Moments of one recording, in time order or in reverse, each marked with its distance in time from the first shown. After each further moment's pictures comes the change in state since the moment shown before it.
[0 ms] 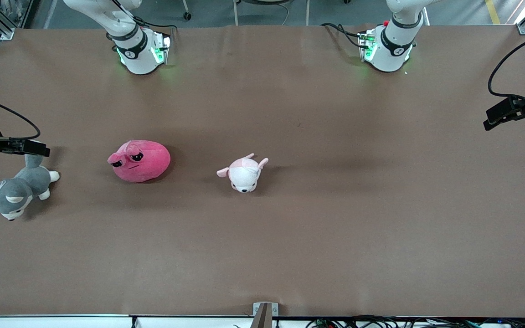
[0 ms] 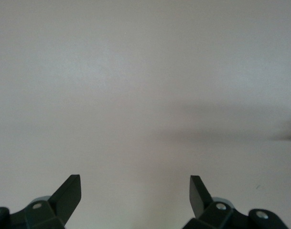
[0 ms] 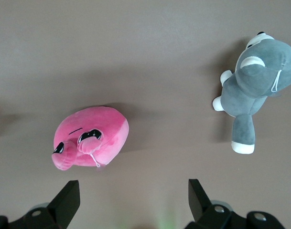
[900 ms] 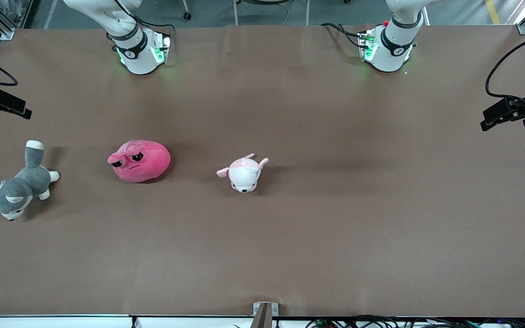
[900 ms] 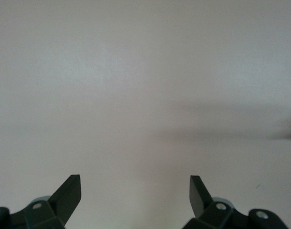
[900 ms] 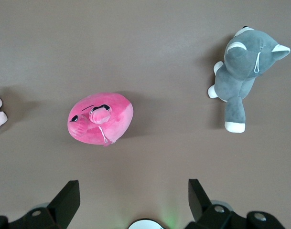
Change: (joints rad) left arm -0.137 0.003 0.129 0.000 0.000 0.001 0.000; right arm -0.001 -0.259 0.001 -0.147 0.000 -0.017 0.000
